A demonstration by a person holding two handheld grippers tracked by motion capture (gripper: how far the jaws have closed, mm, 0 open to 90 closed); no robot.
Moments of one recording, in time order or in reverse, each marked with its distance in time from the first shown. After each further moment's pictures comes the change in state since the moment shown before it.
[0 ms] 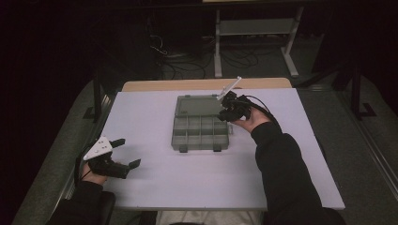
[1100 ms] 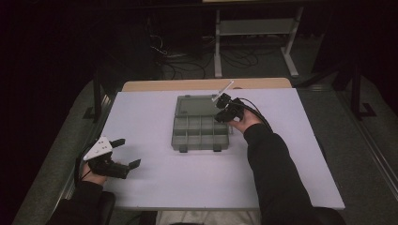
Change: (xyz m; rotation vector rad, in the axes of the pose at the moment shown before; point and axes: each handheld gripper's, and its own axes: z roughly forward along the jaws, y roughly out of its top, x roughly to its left) left arm 0.000 0.000 0.000 0.001 0.003 0.005; right arm -0.014 -0.002 0.046 0.058 -0.013 0.058
